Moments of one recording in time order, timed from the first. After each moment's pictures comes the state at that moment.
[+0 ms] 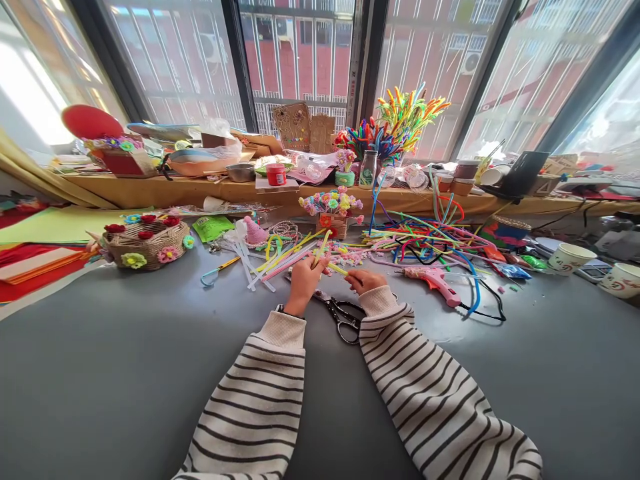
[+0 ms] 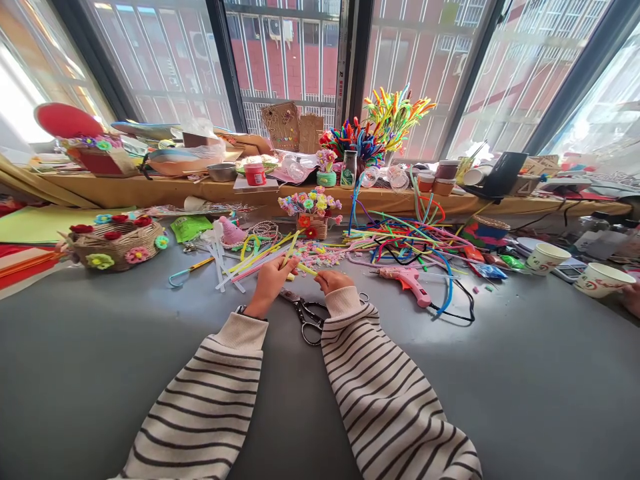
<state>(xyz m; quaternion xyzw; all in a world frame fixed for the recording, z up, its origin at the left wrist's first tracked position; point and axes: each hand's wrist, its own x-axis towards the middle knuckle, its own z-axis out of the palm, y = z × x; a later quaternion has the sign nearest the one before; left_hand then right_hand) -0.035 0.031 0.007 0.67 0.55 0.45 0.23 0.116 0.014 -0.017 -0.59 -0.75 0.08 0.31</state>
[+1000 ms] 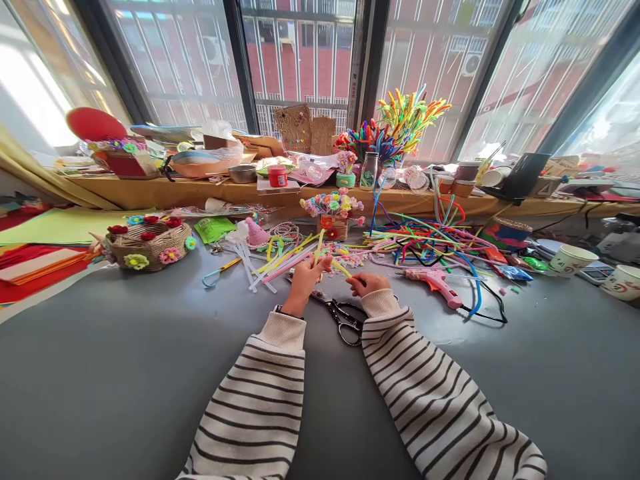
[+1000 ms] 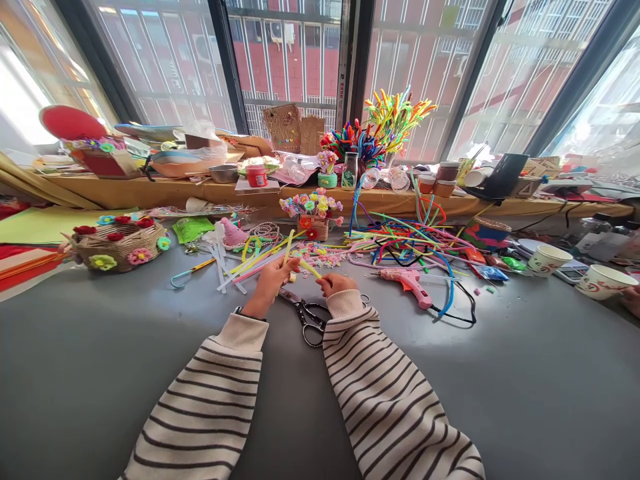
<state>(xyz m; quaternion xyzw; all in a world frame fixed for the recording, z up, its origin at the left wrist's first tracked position) -0.038 0.037 0.001 0.61 0.46 0.49 0.43 0.112 0.013 -0.024 -0.64 -0.65 0.14 0.38</state>
